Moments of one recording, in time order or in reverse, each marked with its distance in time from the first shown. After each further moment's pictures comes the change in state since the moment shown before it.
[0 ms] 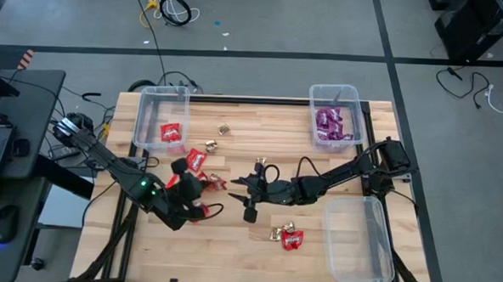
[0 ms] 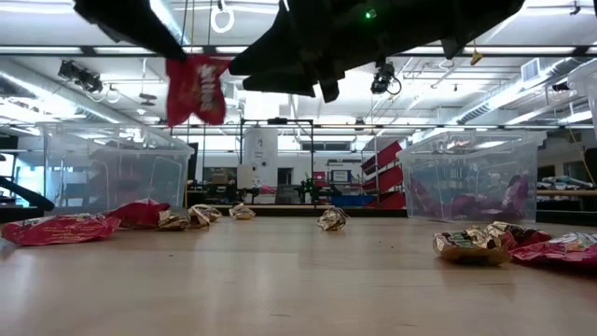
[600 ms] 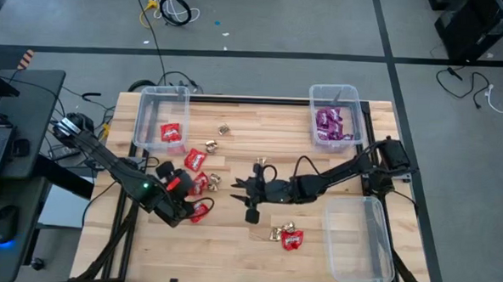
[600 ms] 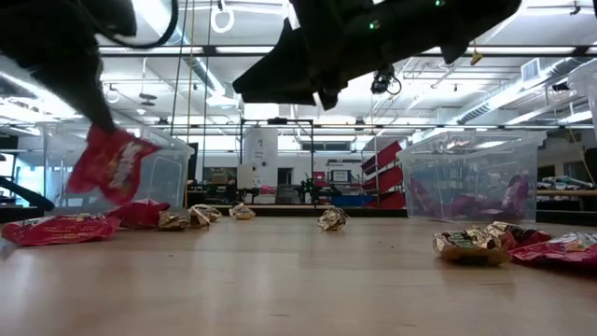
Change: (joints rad) left arm -0.001 0.000 -0.080 -0.321 0.290 -0.453; right arm -0.016 0.000 0.000 -0.074 -0.061 -0.020
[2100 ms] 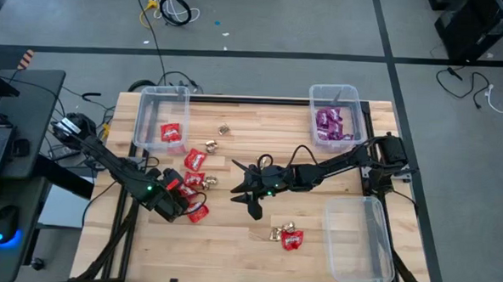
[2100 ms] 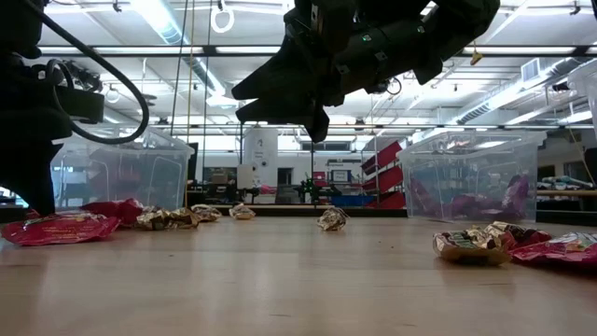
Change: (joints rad) left arm 0.003 0.001 -0.294 0.137 0.228 -0.370; right arm -0.108 0.000 0.000 -0.048 -0.413 0.276
